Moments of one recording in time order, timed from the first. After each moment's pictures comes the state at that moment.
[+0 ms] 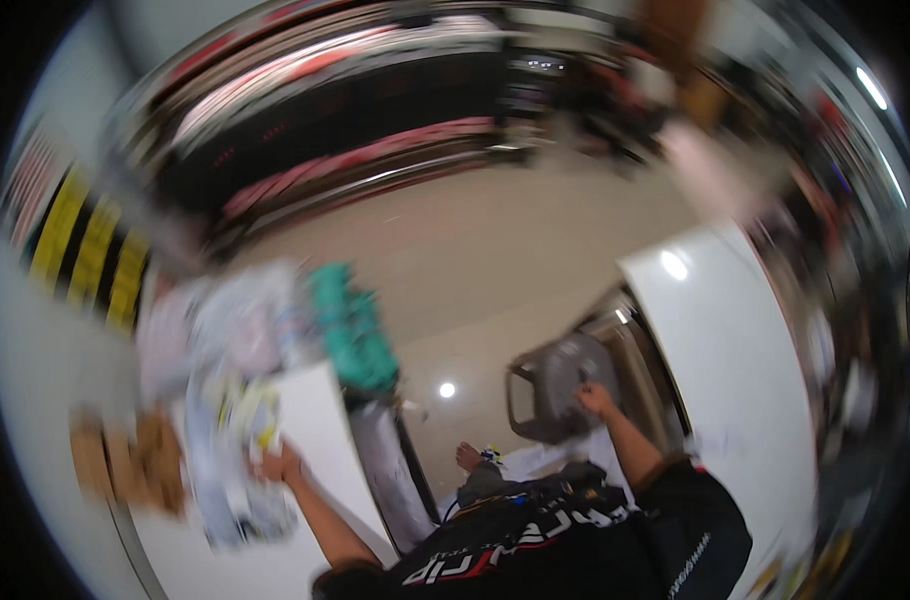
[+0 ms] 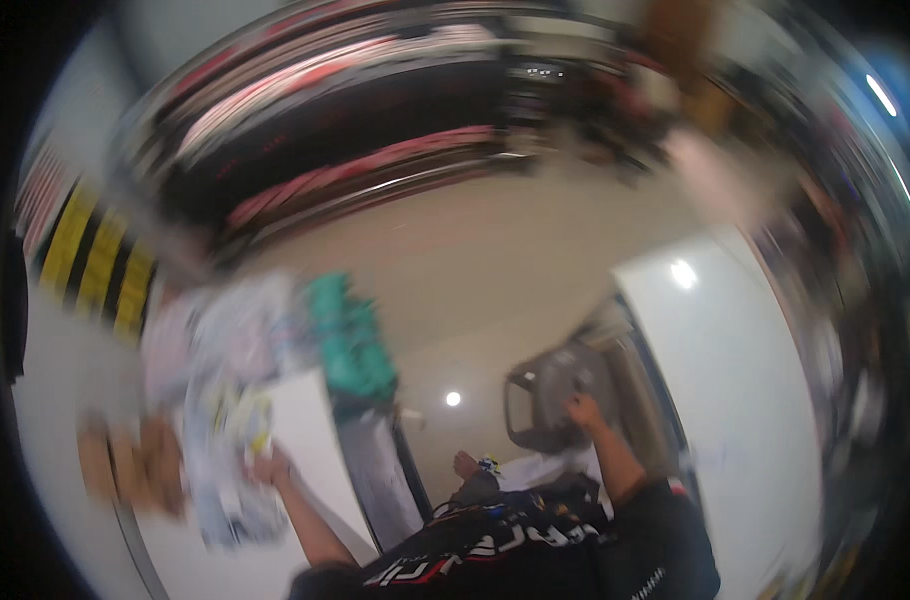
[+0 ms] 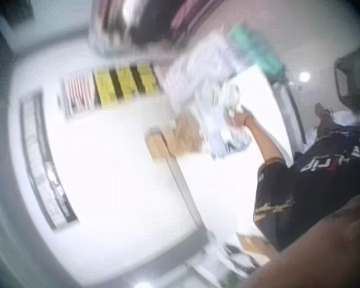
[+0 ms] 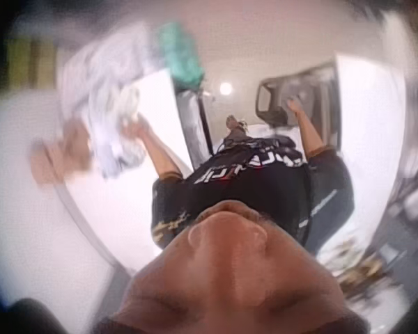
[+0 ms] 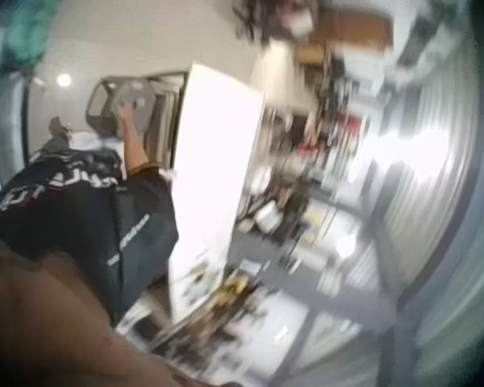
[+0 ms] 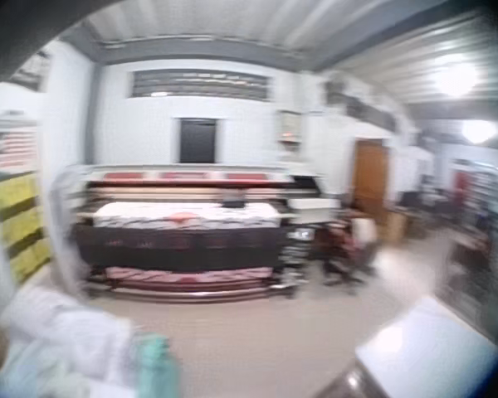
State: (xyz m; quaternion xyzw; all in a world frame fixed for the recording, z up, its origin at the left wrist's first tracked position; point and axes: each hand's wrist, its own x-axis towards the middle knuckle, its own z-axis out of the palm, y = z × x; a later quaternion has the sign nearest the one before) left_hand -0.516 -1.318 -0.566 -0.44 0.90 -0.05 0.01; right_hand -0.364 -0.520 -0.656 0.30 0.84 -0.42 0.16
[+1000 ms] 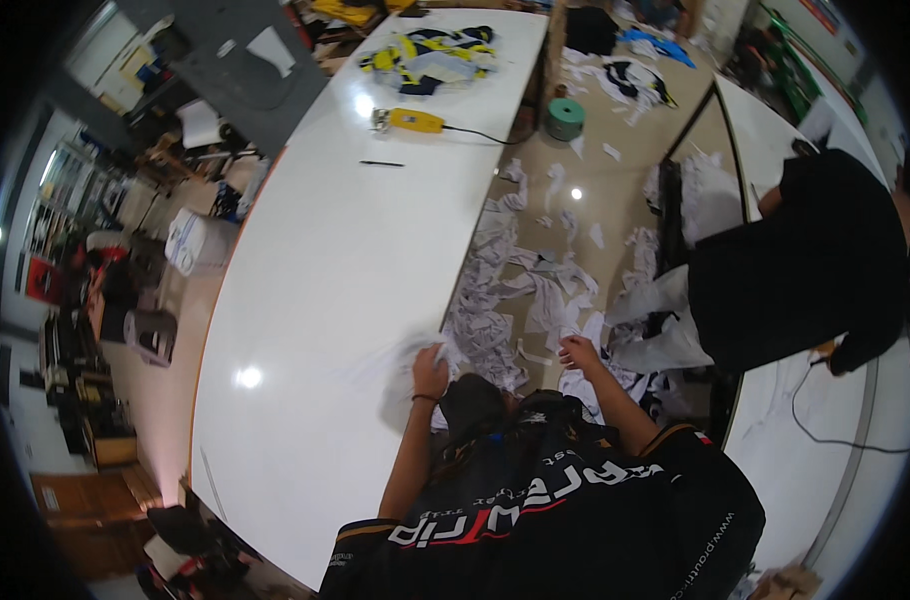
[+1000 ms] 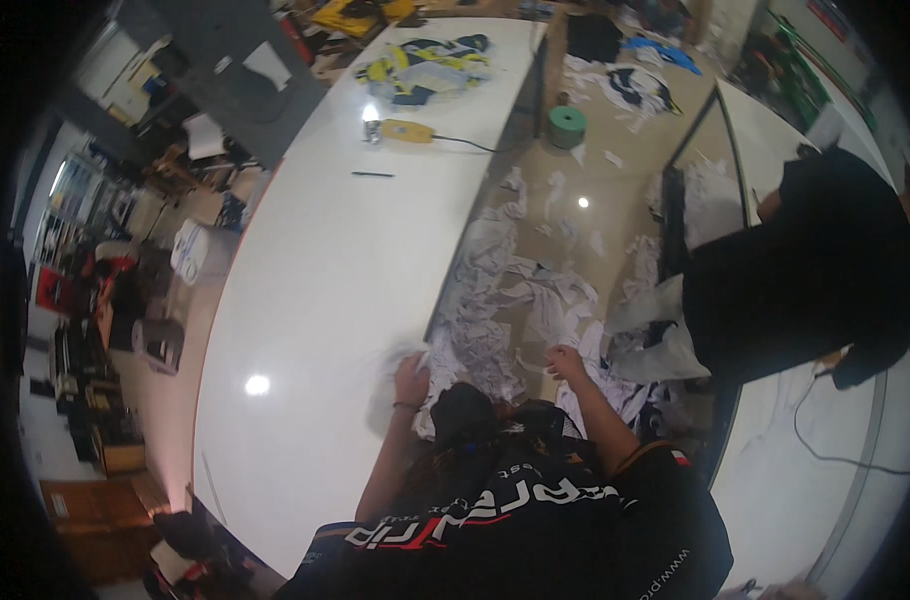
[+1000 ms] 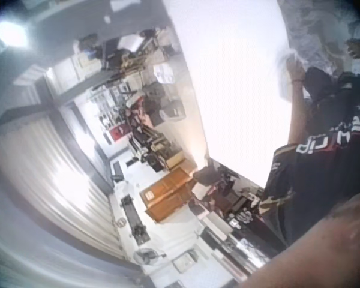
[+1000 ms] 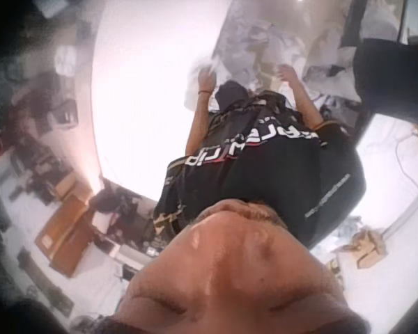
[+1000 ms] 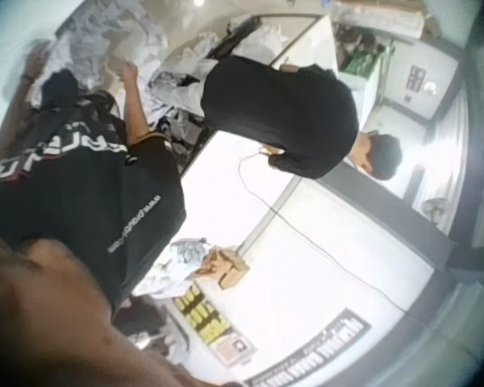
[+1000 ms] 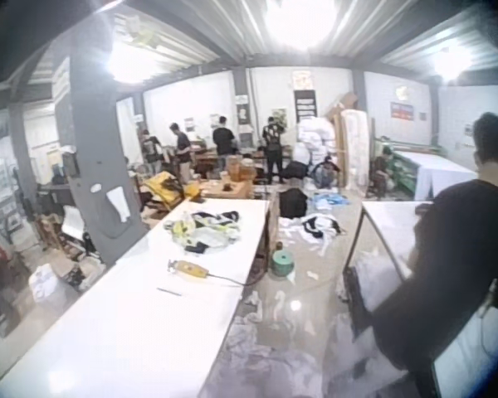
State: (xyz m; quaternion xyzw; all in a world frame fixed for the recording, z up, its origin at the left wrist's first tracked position) left_hand 0.114 -0.330 -0.595 -0.90 -0.18 -0.13 -0.38; right_hand 0.275 -0.696 -0.678 0.73 -0.17 -0.38 -0.54
